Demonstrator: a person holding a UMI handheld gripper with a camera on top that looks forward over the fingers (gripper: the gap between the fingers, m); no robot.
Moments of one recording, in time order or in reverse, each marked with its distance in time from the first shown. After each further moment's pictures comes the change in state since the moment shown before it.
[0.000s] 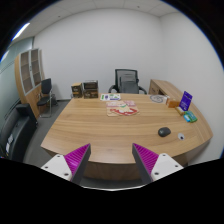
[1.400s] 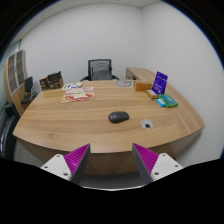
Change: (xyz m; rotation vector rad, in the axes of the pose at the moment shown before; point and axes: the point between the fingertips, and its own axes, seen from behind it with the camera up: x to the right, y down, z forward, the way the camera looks) arm 0.283 0.090 0.042 -0.061 0.126 0.053
